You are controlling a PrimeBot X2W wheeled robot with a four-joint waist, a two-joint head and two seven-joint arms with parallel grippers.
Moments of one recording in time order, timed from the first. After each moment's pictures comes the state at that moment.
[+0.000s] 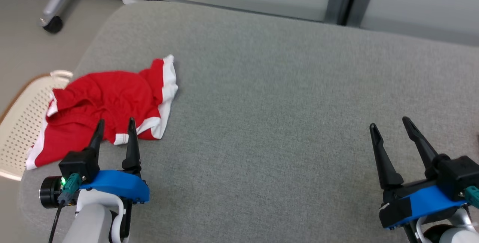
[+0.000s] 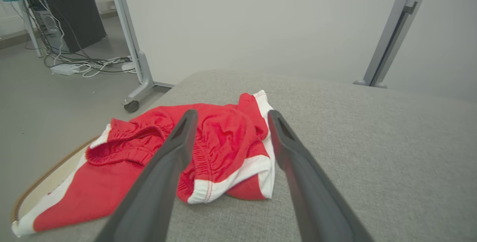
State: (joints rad) left arm -0.24 0.22 -0.20 0.37 -0.36 0.04 -0.26; right arm -0.01 -0.09 -0.01 -0.18 0.06 0.13 0.05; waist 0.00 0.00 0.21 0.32
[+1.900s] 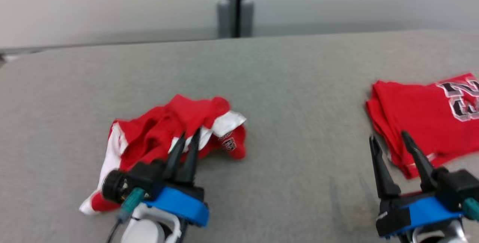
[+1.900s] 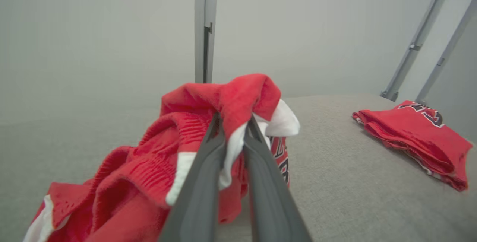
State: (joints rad) left arm -0.14 0.11 -0.31 0.14 -0.25 -0.07 -0.16; right arm 0.02 -0.06 -0.03 -0.14 0.09 0.13 -0.01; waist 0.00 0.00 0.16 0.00
